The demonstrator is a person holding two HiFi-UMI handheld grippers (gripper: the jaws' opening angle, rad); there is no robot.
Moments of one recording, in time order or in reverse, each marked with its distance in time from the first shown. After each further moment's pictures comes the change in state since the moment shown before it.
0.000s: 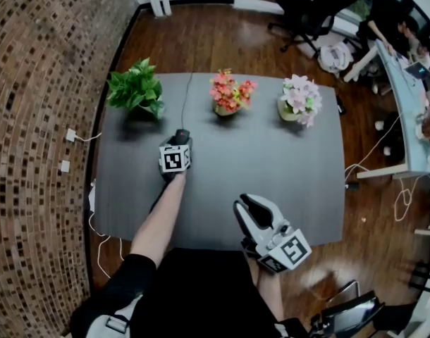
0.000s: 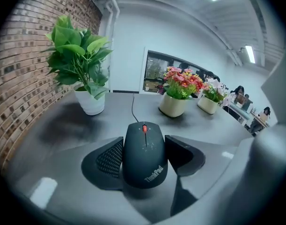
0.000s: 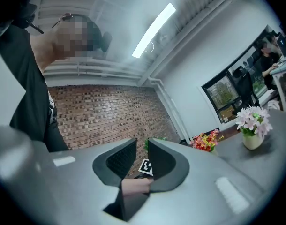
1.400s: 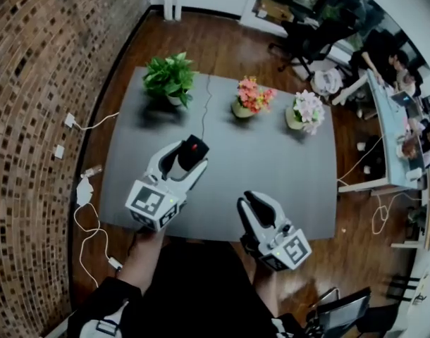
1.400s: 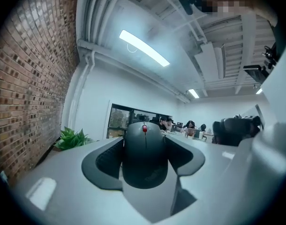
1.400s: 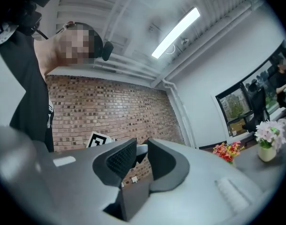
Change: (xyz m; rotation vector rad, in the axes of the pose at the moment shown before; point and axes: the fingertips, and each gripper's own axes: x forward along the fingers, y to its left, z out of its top) left arm -0.371 -0.033 0.112 0.108 -0.601 -0.525; right arm 0.049 0.140 -0.007 -0.156 -0.016 0.053
